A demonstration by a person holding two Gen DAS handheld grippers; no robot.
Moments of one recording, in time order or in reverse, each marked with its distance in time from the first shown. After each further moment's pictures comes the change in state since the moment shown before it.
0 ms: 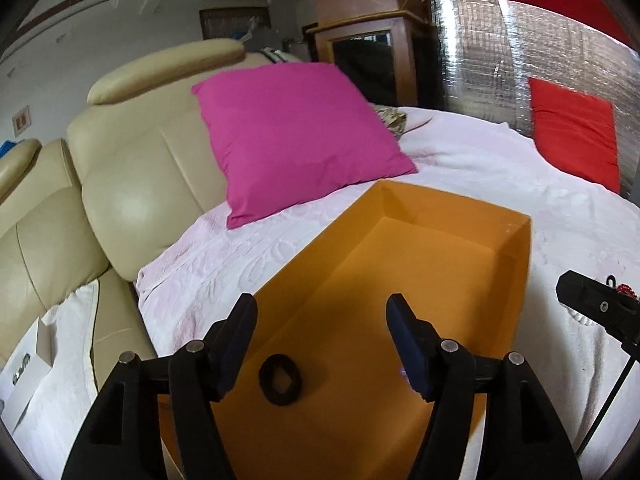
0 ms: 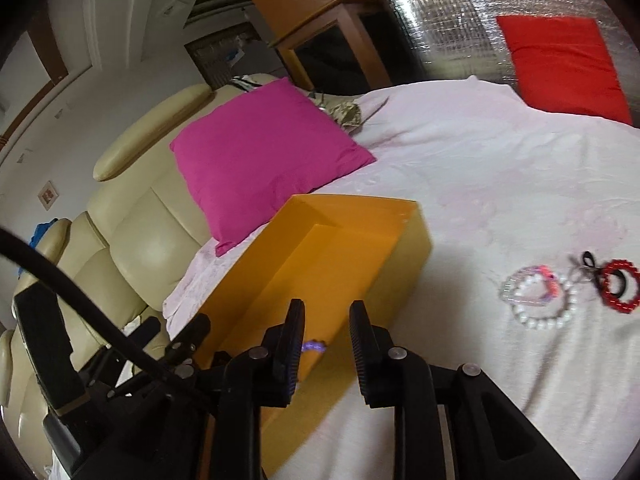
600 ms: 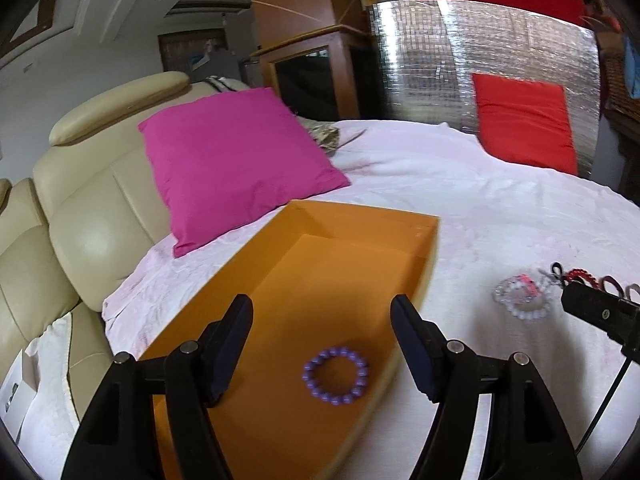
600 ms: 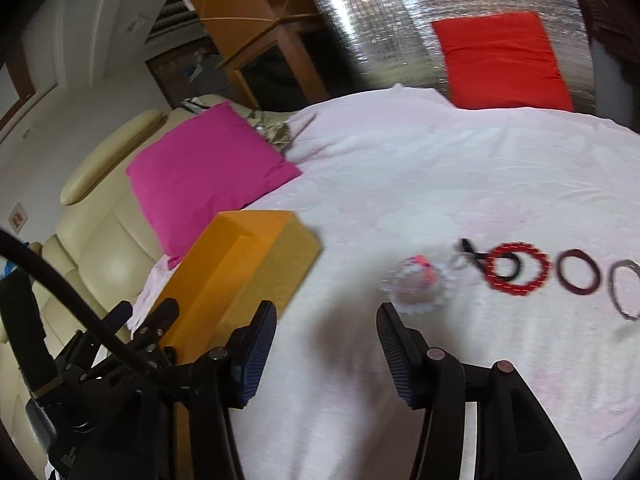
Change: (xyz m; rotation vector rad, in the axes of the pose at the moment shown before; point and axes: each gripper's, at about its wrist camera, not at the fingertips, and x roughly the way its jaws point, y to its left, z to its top) left arm -0.028 -0.072 0.003 0.104 -0.058 -0.112; right arm -0.063 -0.077 -0.008 0.074 -0.040 -0.140
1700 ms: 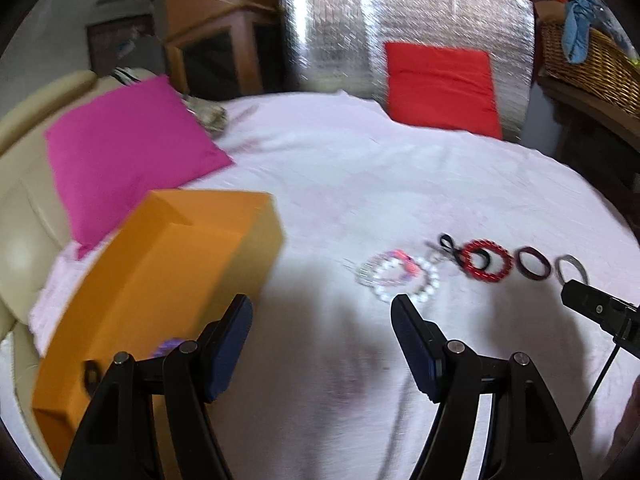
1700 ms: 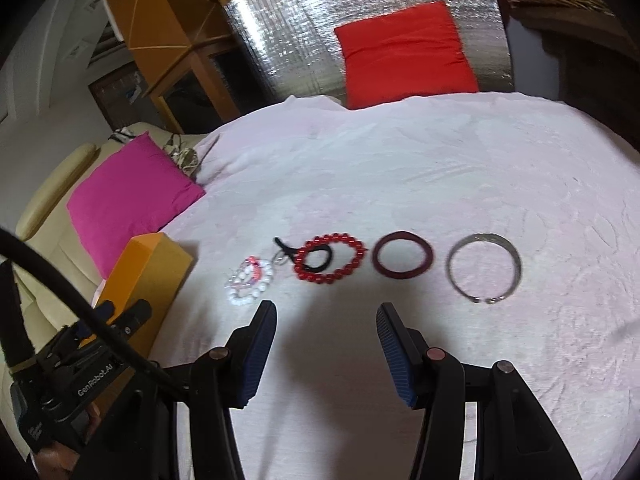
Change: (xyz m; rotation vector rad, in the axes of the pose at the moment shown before) left arm 0.011 -0.100 0.002 0.096 0.118 -0.283; right arm -0.056 -0.127 -0.011 0.117 -0.025 -0.179
